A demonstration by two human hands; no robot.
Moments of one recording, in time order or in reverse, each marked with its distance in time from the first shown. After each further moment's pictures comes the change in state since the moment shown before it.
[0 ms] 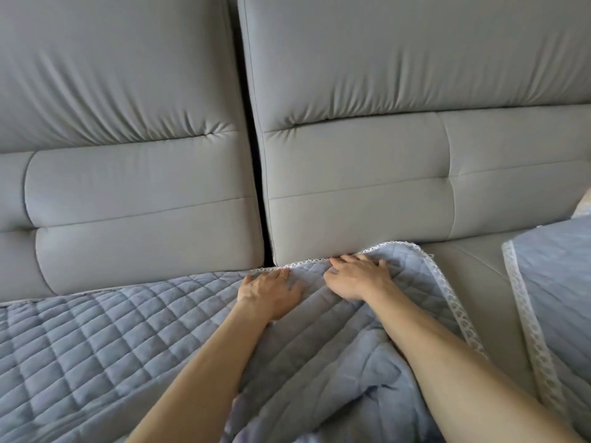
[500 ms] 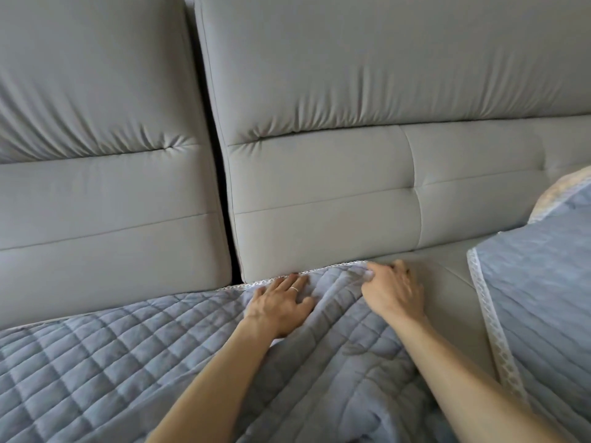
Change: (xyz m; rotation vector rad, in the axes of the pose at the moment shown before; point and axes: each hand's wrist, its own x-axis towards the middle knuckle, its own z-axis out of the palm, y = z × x) left_hand 0.024 0.058 0.016 -0.079 0.084 0.237; right_hand -0.017 0.088 0.005 0.193 0.455 0.379
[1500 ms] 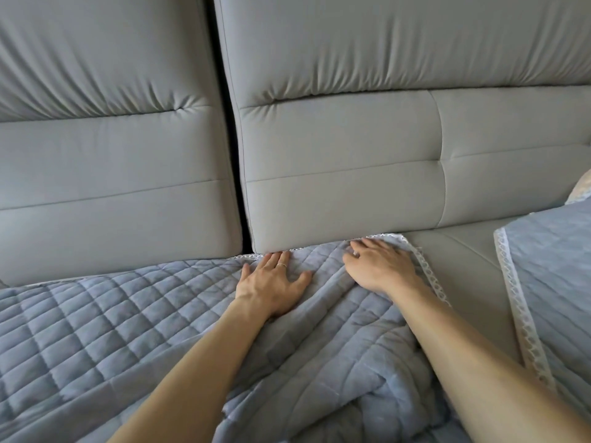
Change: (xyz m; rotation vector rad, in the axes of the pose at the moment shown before) left_hand -0.014 -0.024 0.008 -0.020 0.078 -0.188; right_hand 0.018 -0.025 0.026 -0.115 -0.256 -0.317
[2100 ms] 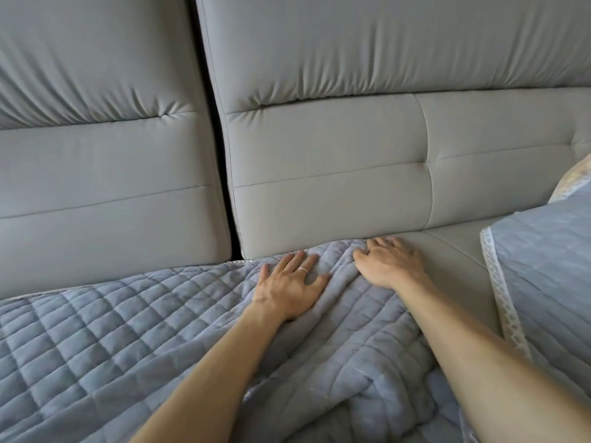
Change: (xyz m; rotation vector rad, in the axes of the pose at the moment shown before) left_hand 0.008 0.038 0.006 -0.043 -0.106 0.131; right_hand 0.006 0.030 -0.011 -0.041 0.004 0.157
